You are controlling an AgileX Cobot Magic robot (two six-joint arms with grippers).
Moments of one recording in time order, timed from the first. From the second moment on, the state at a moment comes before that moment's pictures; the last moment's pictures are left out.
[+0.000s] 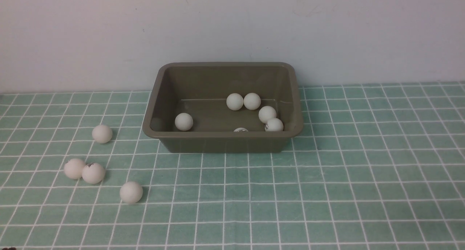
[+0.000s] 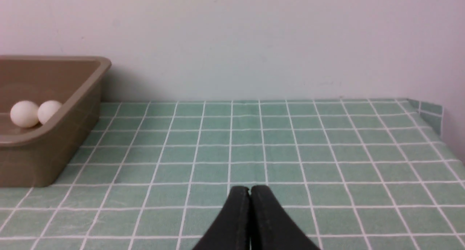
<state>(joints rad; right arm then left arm) -0.05 0.21 -0.02 0.95 0.10 -0.96 0.05 -0.01 0.02 0.00 0.39 -0.01</state>
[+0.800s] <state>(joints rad) -0.05 0.06 0.03 1.03 -0.04 -0.92 0.05 -0.01 0.02 0.00 0.39 -0.01</state>
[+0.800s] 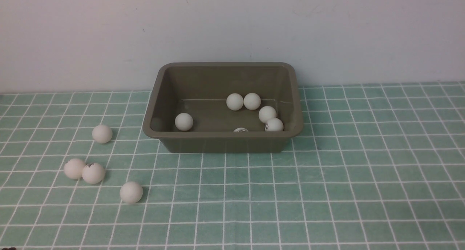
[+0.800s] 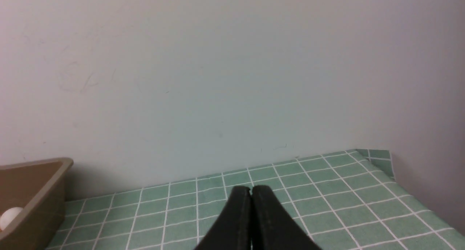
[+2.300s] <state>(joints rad) -0.05 0.06 0.03 0.07 0.35 0.03 0.05 -0.01 0.03 -0.20 0.36 -0.07</state>
